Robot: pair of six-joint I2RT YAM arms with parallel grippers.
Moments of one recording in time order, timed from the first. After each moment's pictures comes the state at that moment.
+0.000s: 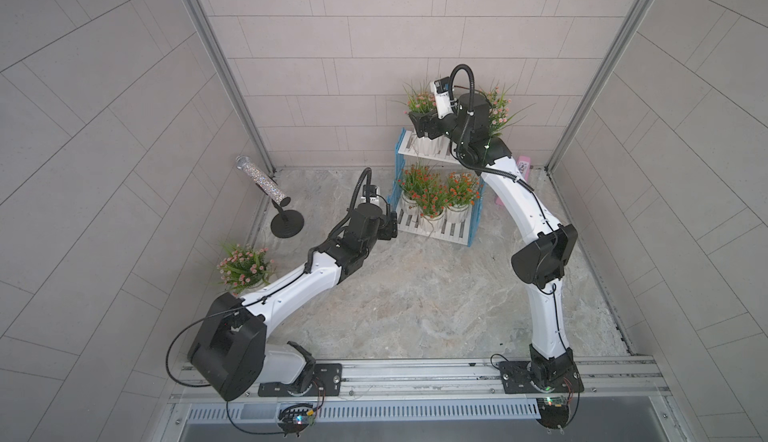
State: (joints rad) left arm -0.60 1.36 0.90 0.00 -0.30 -0.32; right arm 0.36 2.16 2.42 -0.32 -0.12 -0.05
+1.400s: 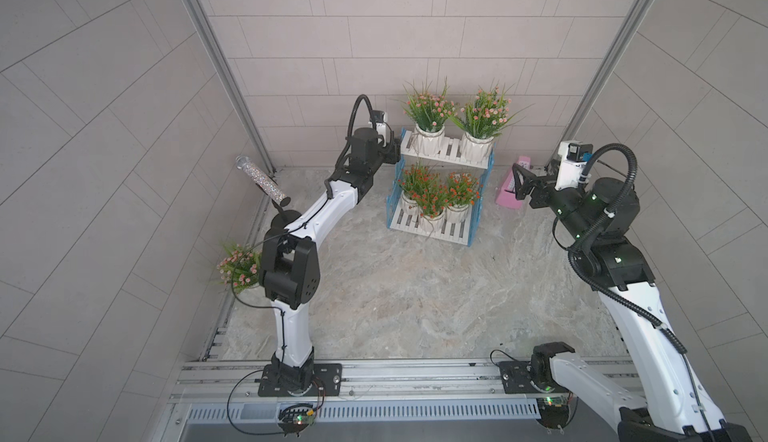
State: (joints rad) left arm -0.38 1.99 1.81 0.03 0.02 -0.09; right arm 0.07 0.94 1.18 -0.27 -0.08 0.09
